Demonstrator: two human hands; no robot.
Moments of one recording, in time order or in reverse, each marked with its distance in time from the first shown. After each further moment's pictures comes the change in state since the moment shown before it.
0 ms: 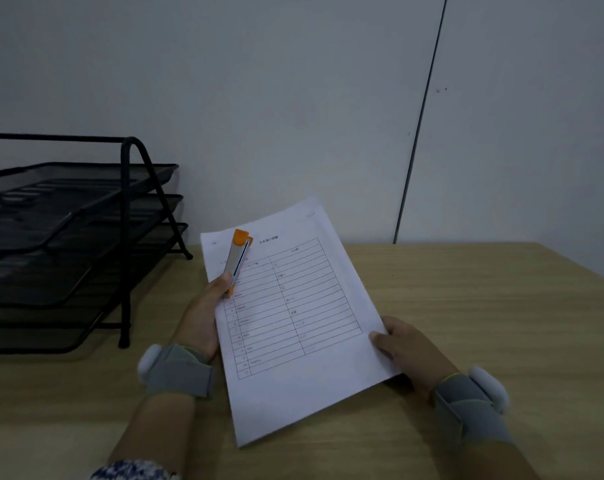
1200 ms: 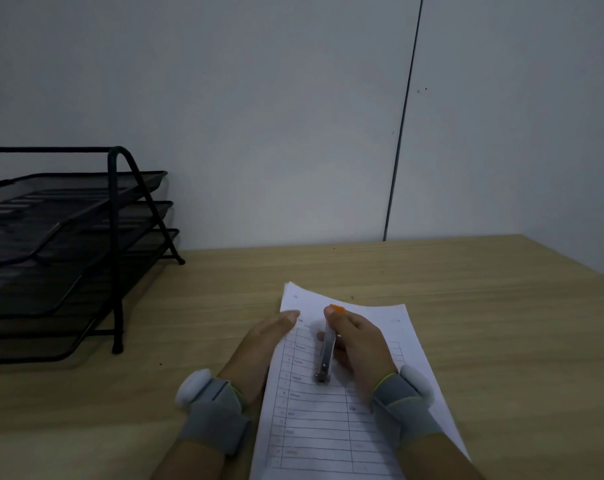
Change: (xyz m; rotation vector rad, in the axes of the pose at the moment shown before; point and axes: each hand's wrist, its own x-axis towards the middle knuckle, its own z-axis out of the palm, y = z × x) left_hand -0.052 -0.044 0.055 0.430 -0.216 -0.101; right_hand -0.005 -0.011 0.048 0.657 0.134 0.027
